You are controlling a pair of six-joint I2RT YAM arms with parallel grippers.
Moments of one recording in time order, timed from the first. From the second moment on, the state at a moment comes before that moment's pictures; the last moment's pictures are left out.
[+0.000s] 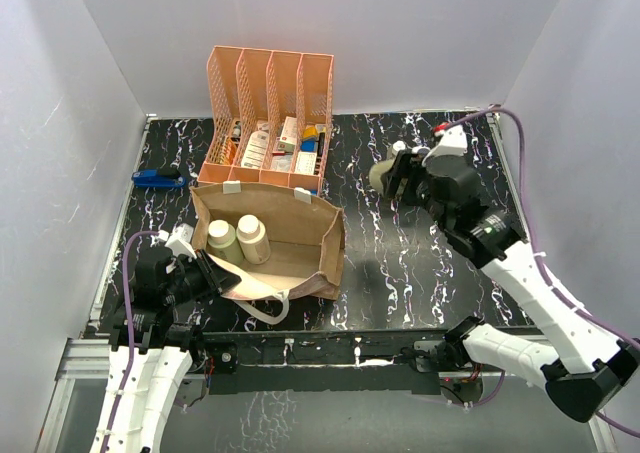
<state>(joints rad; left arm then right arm) -0.11 0.34 0.56 -0.89 0.46 -0.62 0.58 0.99 1.16 -0.49 0.30 0.43</state>
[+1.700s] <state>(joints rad) -0.11 0.35 0.56 -0.89 0.46 -0.62 -0.12 1.67 1.18 -0.34 -0.13 0.22</state>
